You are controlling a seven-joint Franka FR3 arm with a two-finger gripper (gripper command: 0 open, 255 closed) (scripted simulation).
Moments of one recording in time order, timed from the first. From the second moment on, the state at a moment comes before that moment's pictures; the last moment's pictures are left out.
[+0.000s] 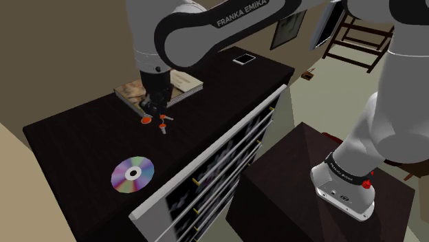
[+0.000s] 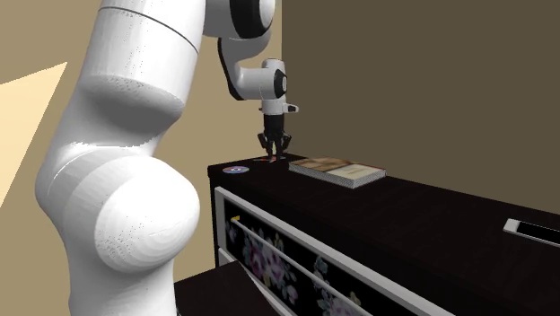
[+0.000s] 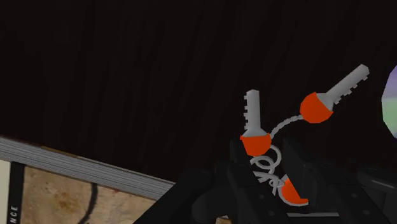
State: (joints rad) arm 0.35 0.36 0.43 -1.72 -0.16 2.11 0.33
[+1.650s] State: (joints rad) arm 0.01 0.04 0.27 -2.08 0.04 2.17 -0.24
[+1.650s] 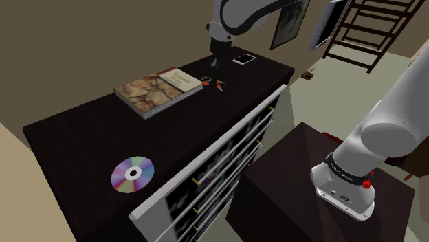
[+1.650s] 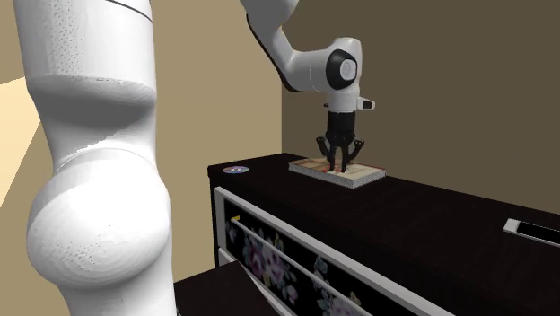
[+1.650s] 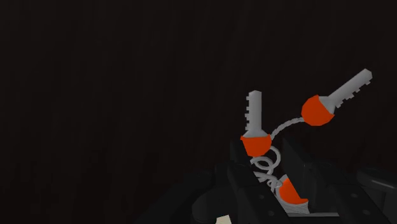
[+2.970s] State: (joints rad) arm -0.24 0.15 0.05 -1.92 0.06 2.10 -0.71
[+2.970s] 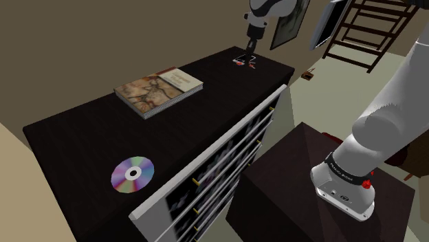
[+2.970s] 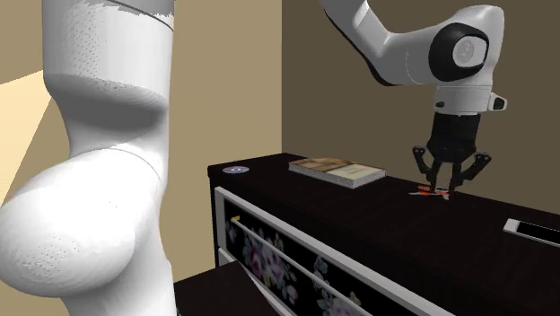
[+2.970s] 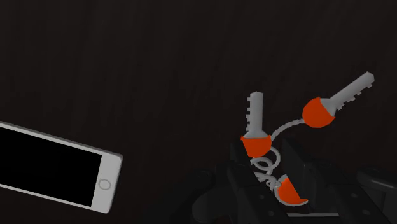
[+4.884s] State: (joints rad) arm -0.45 0.57 -0.05 -1.46 0.11 2.03 -1.03
